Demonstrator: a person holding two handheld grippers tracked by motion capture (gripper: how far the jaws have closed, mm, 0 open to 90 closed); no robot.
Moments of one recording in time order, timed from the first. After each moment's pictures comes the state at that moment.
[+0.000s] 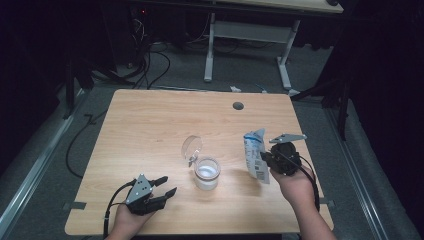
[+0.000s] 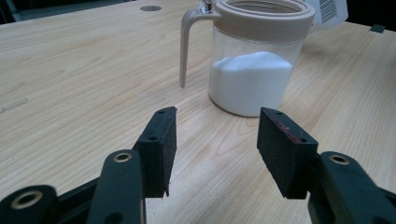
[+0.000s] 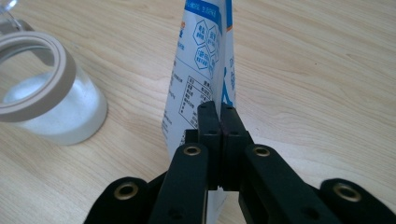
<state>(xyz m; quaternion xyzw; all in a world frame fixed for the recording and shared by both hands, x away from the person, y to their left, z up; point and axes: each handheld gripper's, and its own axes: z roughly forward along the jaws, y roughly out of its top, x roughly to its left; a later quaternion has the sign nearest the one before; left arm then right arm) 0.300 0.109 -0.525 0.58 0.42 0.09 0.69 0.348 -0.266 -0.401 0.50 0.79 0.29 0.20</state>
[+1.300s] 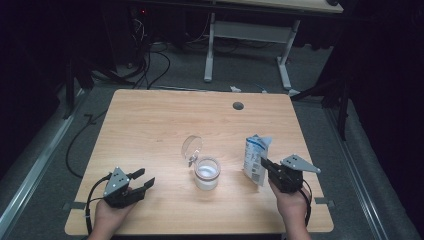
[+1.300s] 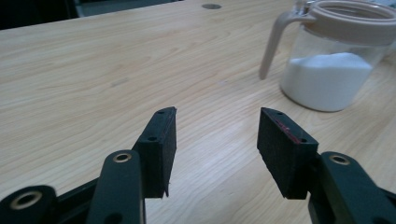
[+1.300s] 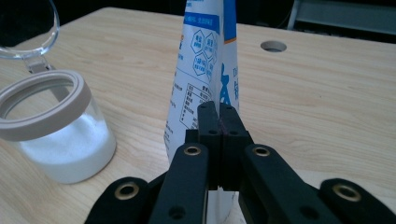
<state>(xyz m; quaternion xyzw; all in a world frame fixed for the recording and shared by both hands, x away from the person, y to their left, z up) 0.319 0.167 -0.516 0.55 0.46 0.16 0.68 0.313 -0.284 -0.456 0.47 0.71 0.45 0.27</state>
